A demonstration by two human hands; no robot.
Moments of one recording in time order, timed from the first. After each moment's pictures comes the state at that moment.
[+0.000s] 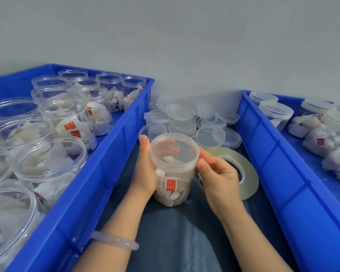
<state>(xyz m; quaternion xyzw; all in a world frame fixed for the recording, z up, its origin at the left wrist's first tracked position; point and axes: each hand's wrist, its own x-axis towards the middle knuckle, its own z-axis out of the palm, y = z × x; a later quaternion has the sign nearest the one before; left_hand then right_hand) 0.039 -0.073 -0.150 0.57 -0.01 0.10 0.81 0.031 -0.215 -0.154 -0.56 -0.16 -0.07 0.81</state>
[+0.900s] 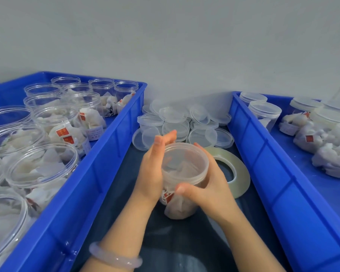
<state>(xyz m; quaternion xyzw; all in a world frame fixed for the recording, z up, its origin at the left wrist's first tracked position) 0.017 -0.097 -0.126 0.62 -0.05 0.12 0.77 0.003 -0.223 -0.132 -0.69 -0.22 -0.05 0.69</state>
